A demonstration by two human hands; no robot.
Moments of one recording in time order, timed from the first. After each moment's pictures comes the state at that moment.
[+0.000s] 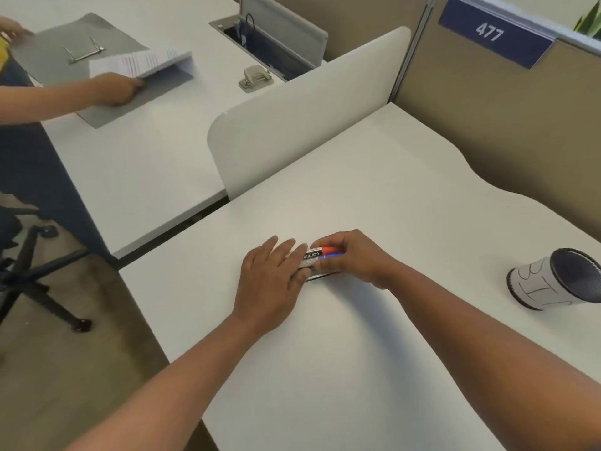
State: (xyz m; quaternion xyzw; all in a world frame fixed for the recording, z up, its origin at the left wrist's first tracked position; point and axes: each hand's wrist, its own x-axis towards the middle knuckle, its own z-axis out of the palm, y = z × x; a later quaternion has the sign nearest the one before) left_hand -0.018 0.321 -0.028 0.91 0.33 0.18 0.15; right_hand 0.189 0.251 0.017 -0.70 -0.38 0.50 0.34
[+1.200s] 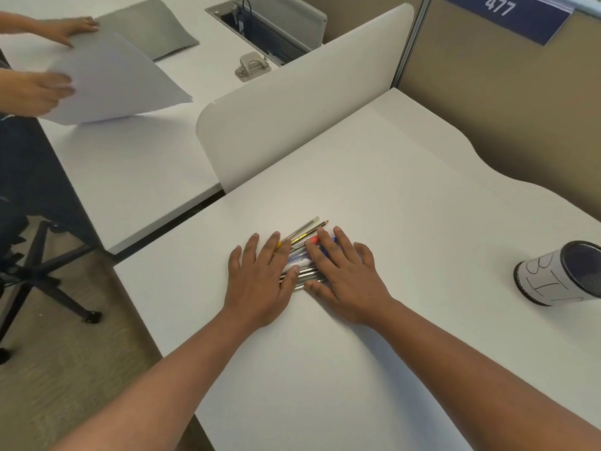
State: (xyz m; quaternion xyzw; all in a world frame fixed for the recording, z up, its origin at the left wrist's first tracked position) left_hand -0.019 0.321 -0.024 0.91 0.39 0.00 0.11; right_hand 0.160 0.211 -0.028 -0.76 -0.63 0.13 0.05
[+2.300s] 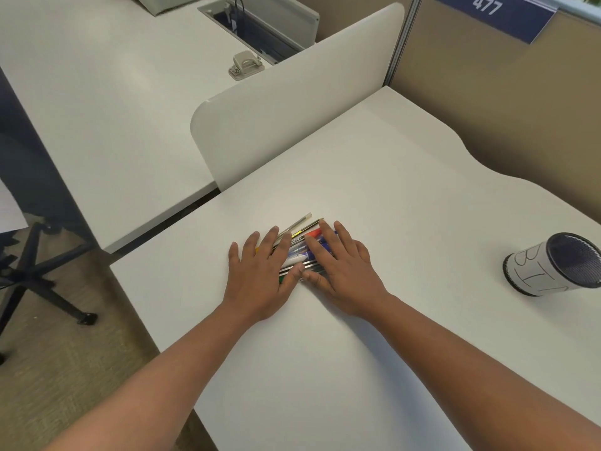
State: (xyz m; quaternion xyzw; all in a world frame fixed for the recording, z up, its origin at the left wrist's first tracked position) left_hand -0.015 0.323 -0.028 0.92 0.38 -0.01 0.12; right_hand 0.162 0.211 -0.029 -0.78 -0.61 0.13 0.09
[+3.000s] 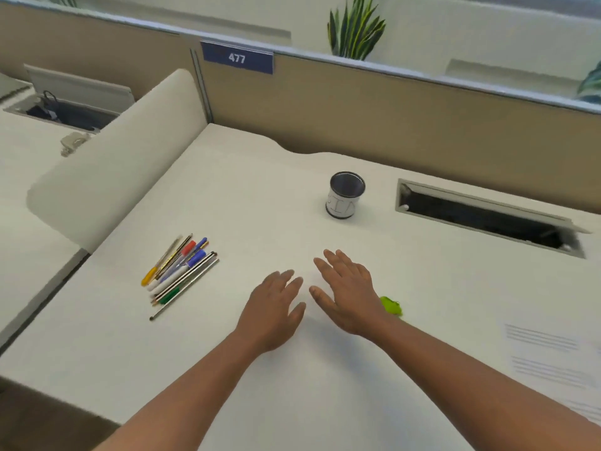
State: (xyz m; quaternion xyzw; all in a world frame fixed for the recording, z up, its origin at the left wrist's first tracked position) left_hand 0.037 0.121 0.023 0.97 0.06 -0.04 0.22; right_hand 0.135 -0.059 0.050 -0.92 -0.34 0.11 0.17
